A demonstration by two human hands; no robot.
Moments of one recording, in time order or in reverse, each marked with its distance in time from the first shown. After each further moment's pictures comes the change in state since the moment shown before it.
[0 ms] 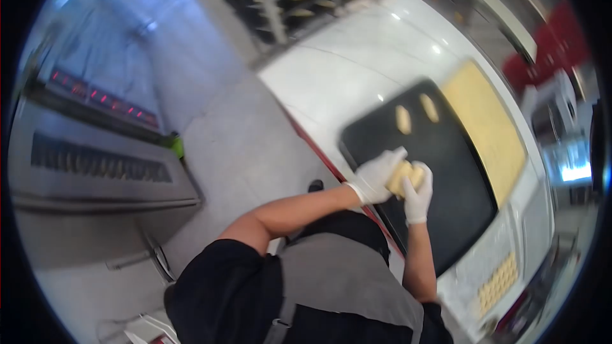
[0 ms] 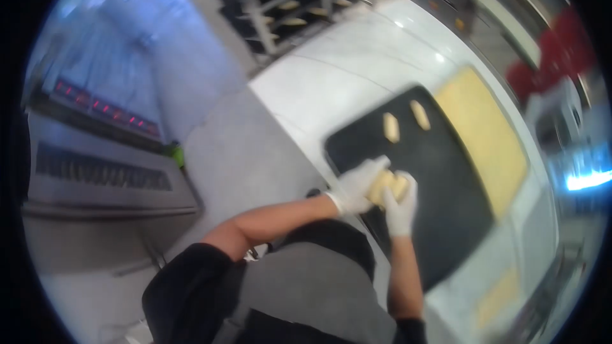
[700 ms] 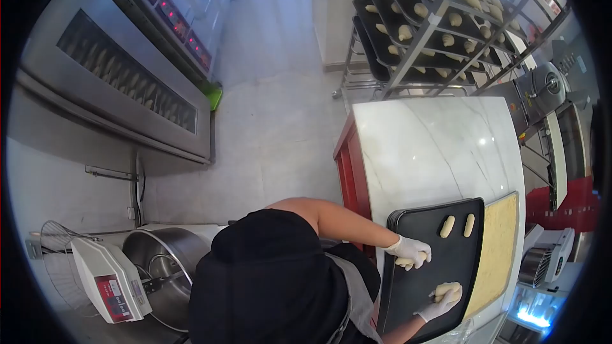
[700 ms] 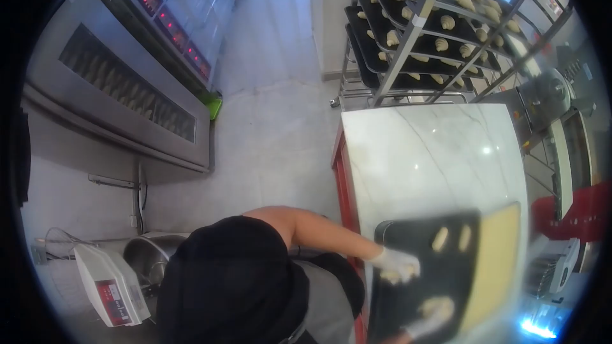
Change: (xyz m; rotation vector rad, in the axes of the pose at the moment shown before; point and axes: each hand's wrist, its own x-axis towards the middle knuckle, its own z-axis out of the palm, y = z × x) left_hand 0.033 -0.104 -0.008 -1.132 -0.557 -0.316; right_hand 0.026 0.042 -0.076 0.451 -0.156 0.037
